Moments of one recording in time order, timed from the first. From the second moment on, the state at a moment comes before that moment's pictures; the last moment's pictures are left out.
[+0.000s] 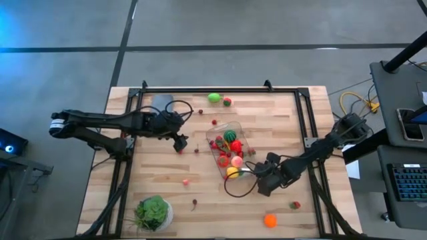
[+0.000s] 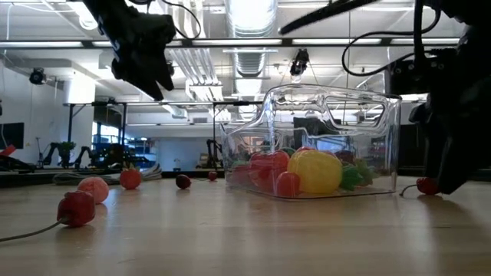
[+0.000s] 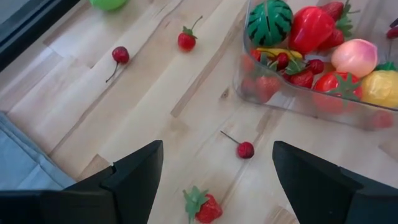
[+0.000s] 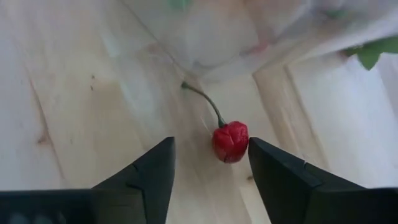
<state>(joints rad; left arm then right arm) 0.04 1.16 0.95 -0.72 -0.28 -0.49 0.55 1.59 0.77 -0.54 0.32 0.85</state>
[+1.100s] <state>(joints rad) 0.04 1.17 0.95 -0.71 -0.28 -0.48 0.55 1.59 0.81 -0.58 0.28 0.86</state>
